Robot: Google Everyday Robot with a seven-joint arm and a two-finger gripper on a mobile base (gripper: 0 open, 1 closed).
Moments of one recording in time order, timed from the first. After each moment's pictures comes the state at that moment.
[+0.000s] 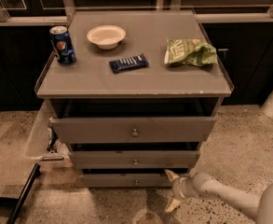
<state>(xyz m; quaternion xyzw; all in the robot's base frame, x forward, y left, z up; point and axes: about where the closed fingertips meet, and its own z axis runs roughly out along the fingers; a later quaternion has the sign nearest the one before) 0.526 -0.176 0.217 -0.65 0.68 0.10 0.31</state>
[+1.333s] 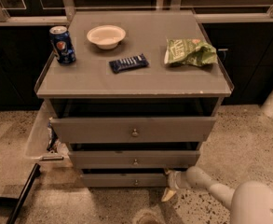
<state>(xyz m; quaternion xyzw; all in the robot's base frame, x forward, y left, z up) 0.596 -0.171 0.155 -0.67 0.66 0.08 0.33</state>
